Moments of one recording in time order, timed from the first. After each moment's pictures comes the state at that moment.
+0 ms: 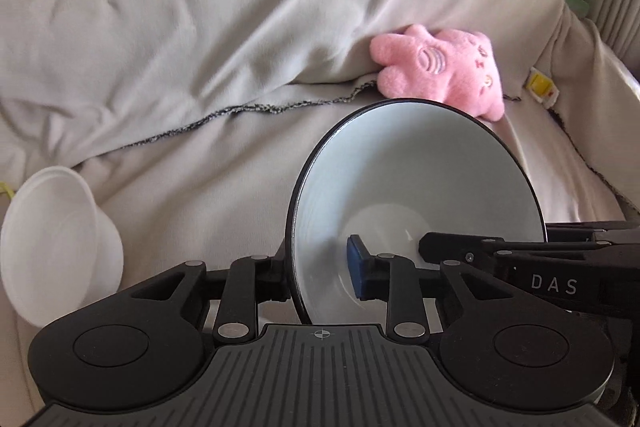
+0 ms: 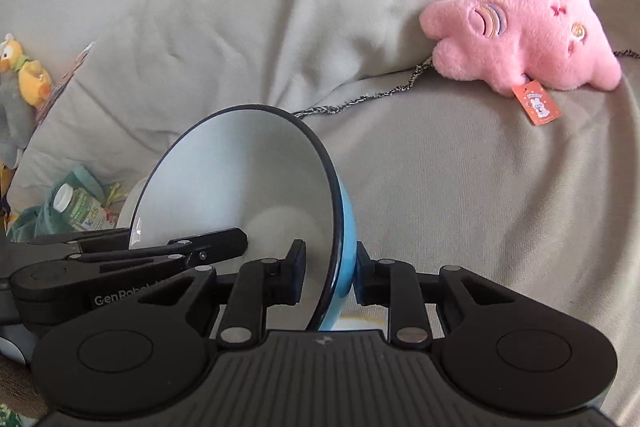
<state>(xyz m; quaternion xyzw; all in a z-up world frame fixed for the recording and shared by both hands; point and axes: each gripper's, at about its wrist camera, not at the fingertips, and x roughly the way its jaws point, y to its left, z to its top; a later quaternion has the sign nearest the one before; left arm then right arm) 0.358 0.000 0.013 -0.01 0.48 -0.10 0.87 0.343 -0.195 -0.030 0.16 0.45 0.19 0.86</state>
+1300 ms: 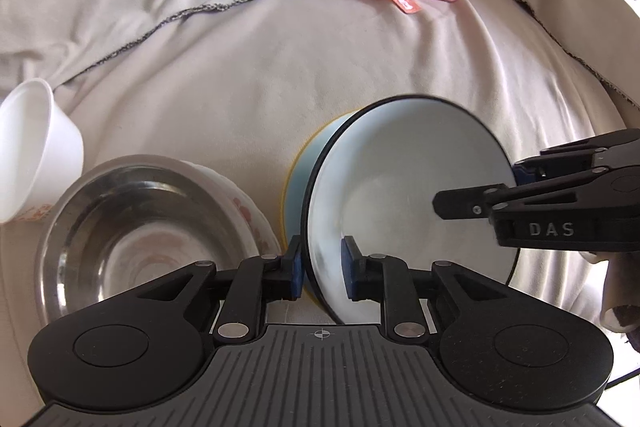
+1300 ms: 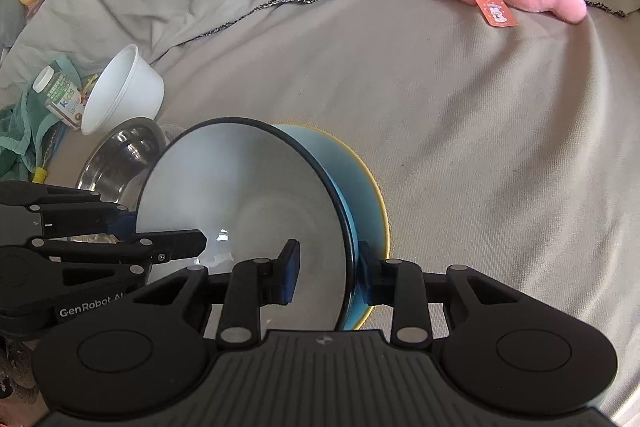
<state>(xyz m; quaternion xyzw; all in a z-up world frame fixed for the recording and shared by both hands) 0.289 -0.040 -0.035 0.05 0.54 -0.12 0.83 0.271 -0.216 -0.073 0.07 0.53 0.18 0.83</state>
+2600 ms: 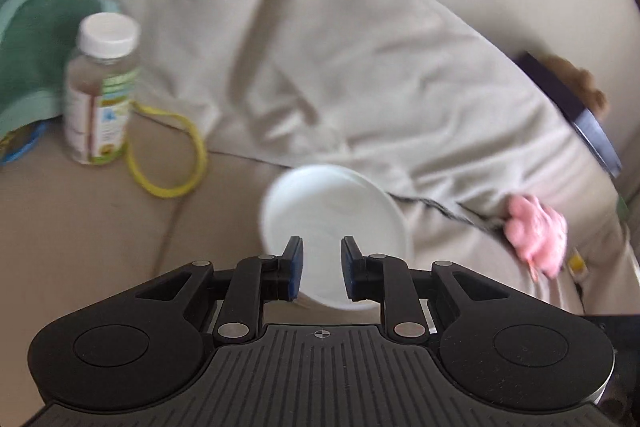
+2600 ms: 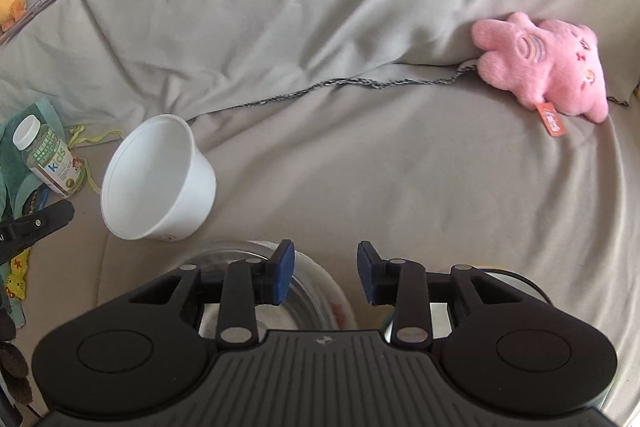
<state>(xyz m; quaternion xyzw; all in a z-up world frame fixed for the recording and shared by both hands) 0.270 0.286 0.000 -0.25 0.34 0.06 0.90 0.318 -0.031 -0.001 0.03 0.48 0.10 0.87</state>
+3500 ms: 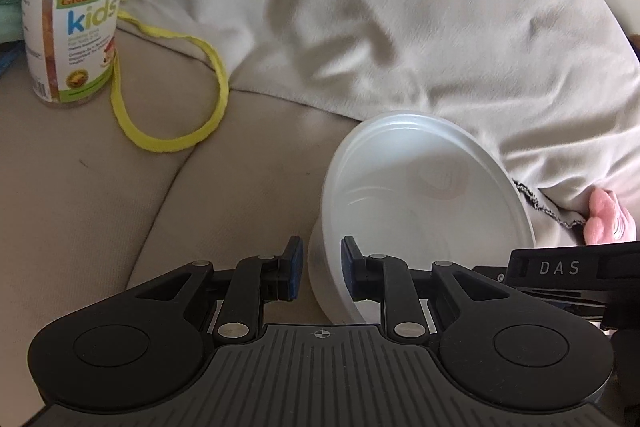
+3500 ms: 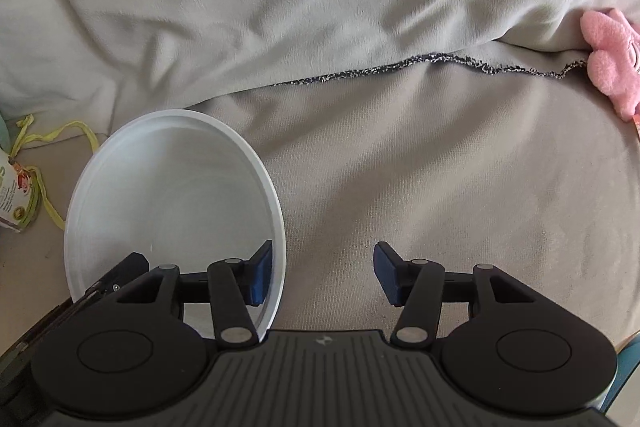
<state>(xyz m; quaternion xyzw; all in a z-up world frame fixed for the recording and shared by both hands) 0.352 0.285 -0.093 -0.25 0.42 0.08 0.87 0.420 0.104 -0.077 0.01 0.55 0.05 0.84</state>
